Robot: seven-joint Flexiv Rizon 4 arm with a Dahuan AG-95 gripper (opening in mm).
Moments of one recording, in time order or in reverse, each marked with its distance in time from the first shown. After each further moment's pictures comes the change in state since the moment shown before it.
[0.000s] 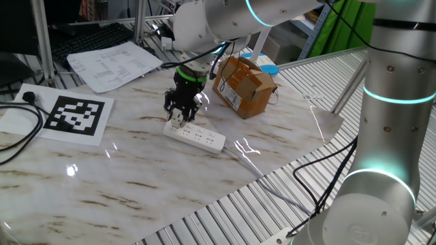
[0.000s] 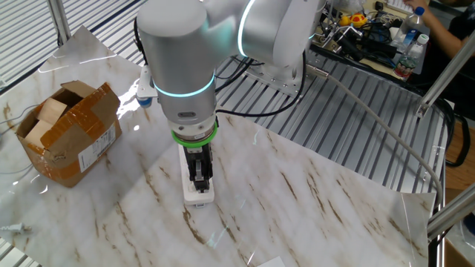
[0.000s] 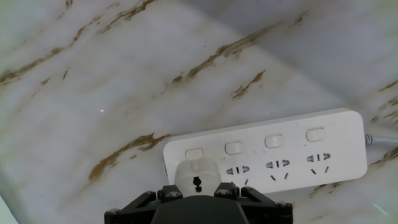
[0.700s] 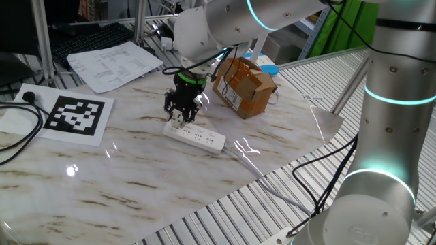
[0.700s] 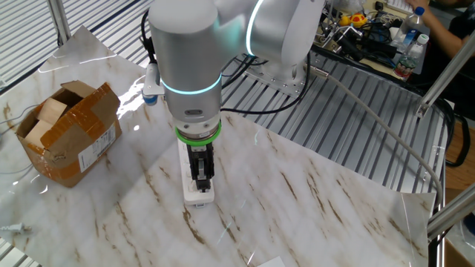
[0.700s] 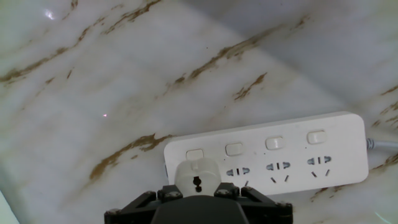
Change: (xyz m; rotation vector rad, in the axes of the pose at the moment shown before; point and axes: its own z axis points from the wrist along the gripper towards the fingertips) arm 0.001 -0.001 0.000 -0.011 -0.035 -0.016
